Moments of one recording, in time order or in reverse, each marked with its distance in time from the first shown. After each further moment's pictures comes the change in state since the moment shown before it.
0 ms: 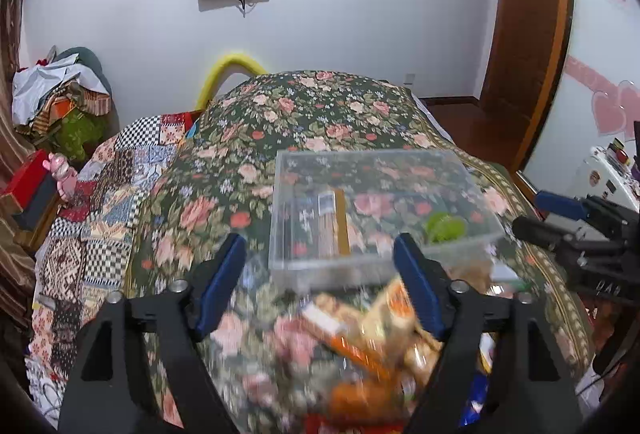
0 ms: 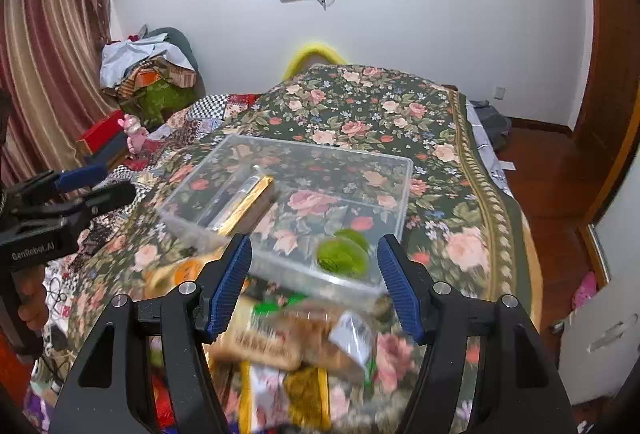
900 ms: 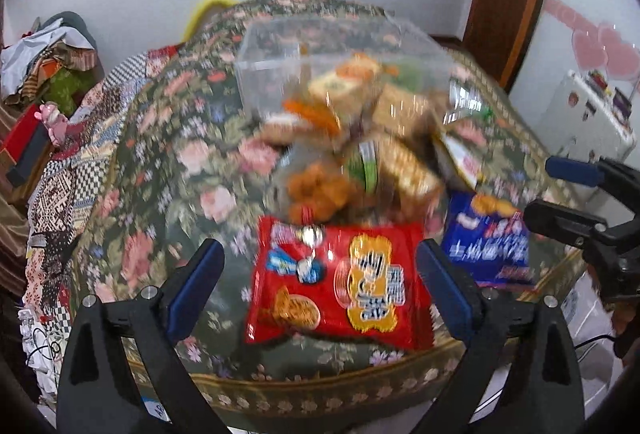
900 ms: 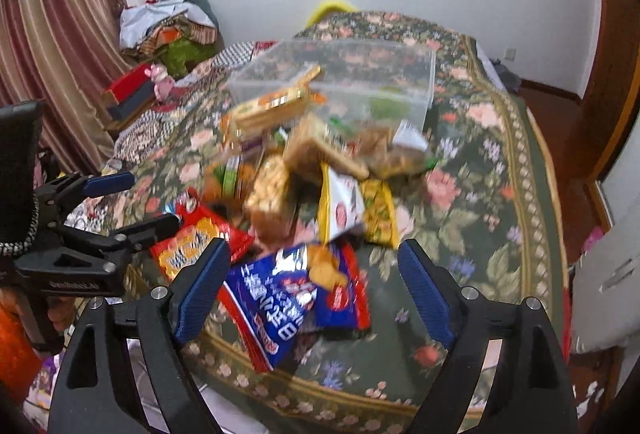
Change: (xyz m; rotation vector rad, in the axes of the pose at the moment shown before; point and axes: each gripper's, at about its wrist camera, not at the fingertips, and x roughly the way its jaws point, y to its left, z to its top) left arm -0.026 -0.030 -0.143 0.050 0.214 -0.041; right arm -0.031 0.043 -0.114 0.002 0.153 0.046
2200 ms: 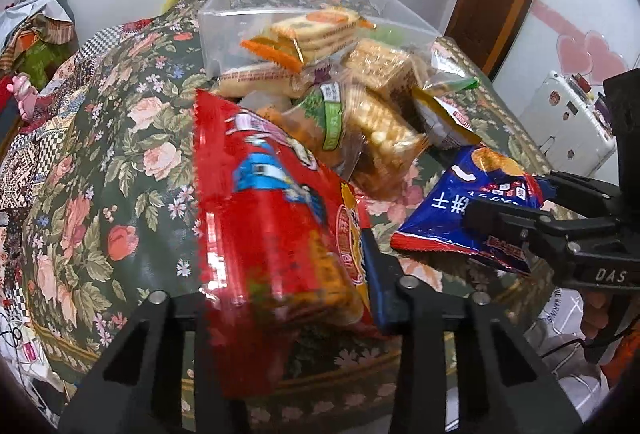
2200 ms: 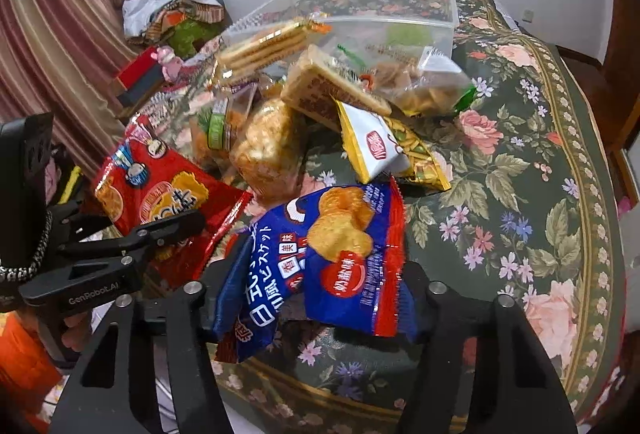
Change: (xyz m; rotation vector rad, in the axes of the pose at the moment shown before) left arm 0.018 -0.010 -0.023 -0.050 0.013 -0.128; right arm 0.028 -0.010 -0.024 0.059 0.083 0.099
